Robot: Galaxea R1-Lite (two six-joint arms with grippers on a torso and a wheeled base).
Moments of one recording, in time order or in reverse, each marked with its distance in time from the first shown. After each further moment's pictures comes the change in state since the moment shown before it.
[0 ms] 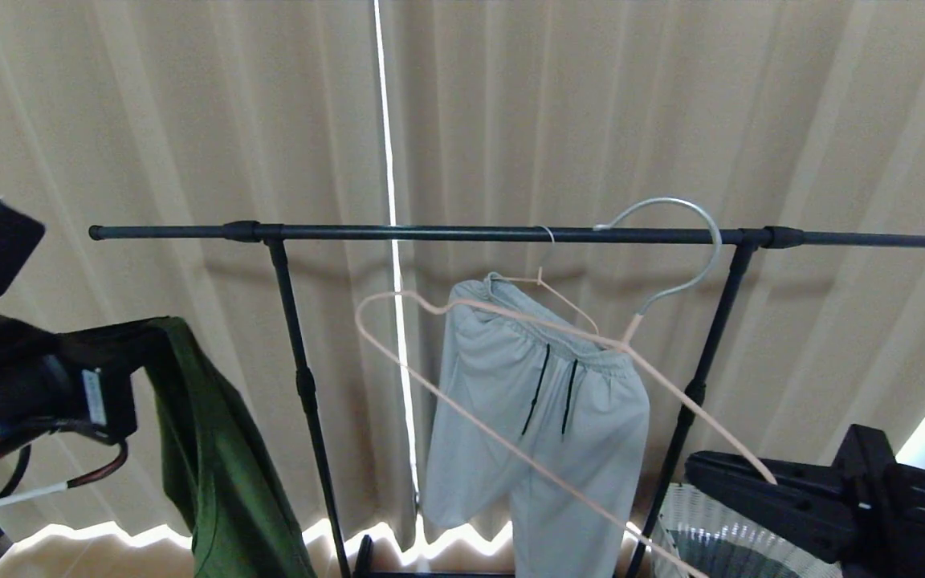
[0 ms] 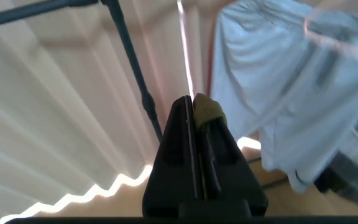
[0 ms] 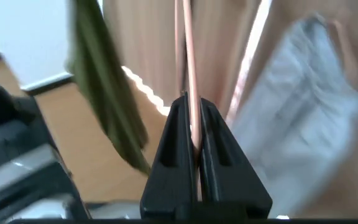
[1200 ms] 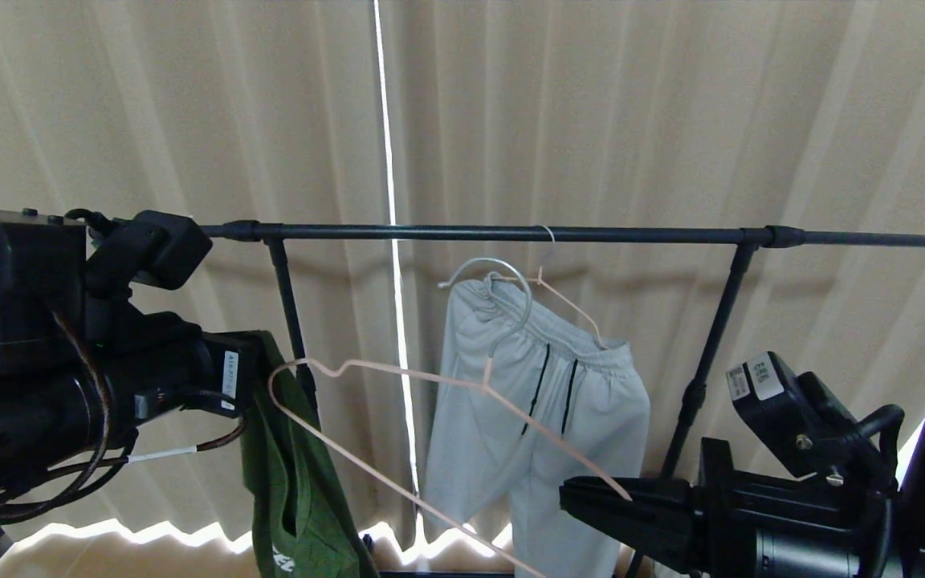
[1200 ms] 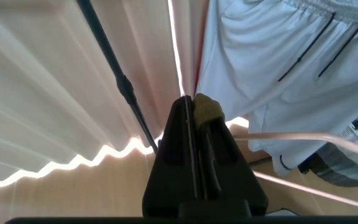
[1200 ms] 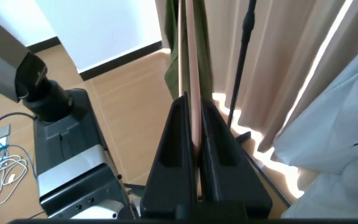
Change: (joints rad) left arm -0.095 0.228 -0.103 0.056 0.091 -0.099; right arm 0.180 0.247 -0.119 -0.023 -0.096 0.073
